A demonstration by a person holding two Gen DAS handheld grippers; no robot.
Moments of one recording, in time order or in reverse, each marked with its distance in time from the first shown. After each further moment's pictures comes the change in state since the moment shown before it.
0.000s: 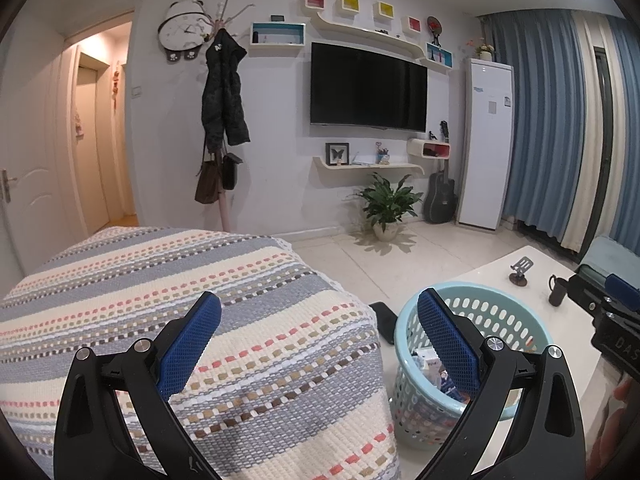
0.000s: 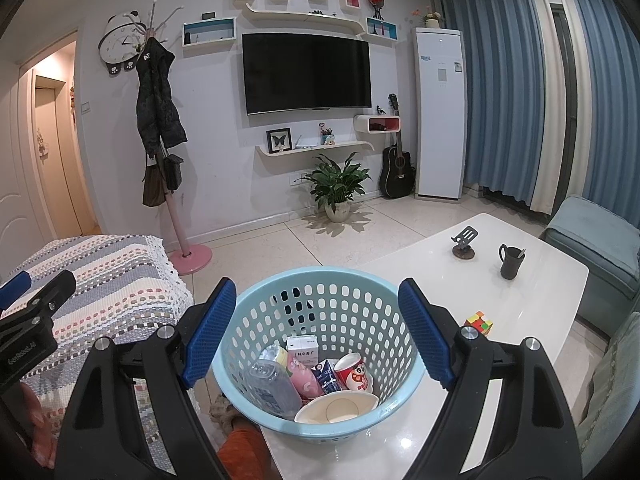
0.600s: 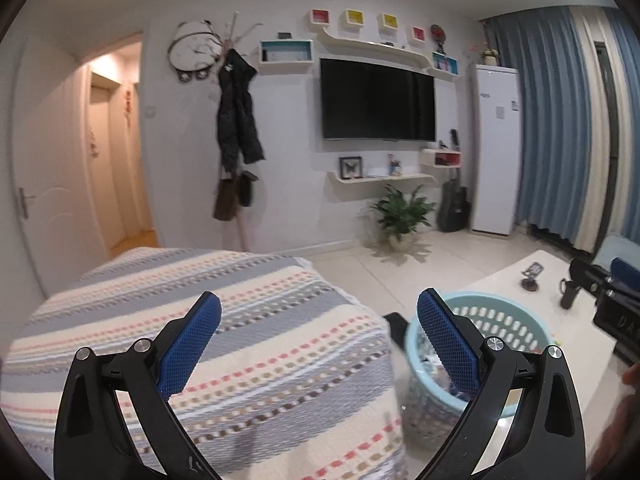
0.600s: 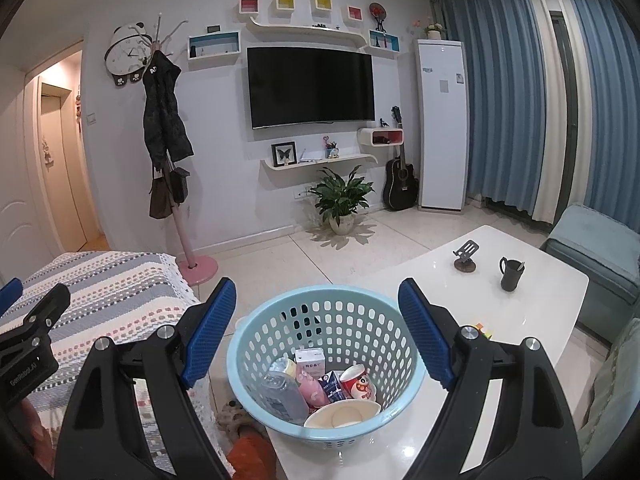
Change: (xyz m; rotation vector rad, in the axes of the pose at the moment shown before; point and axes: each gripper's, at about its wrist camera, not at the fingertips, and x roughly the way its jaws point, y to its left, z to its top) left arm -0.041 0.010 0.013 0.028 -0.040 0.061; right arm -0.028 0.005 0.018 -0.006 -0.043 0.012
